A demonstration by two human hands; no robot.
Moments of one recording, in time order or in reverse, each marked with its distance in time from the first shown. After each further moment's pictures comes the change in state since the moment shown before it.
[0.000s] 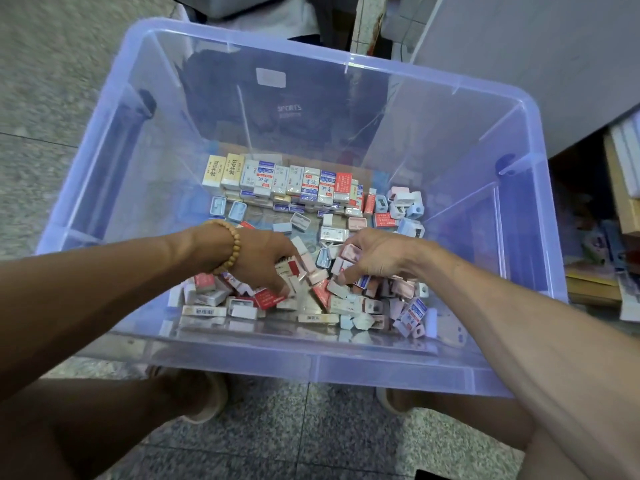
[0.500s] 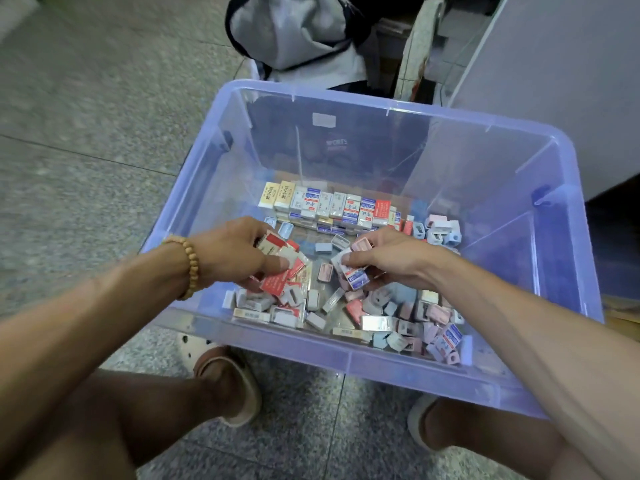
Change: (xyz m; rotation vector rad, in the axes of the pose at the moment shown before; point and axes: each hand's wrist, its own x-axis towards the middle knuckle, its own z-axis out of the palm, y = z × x) left_hand -0.084 -0.016 0.000 -0.791 0.457 -0.240; right_hand 0.007 -0.032 0.001 0.419 -0.050 -0.189
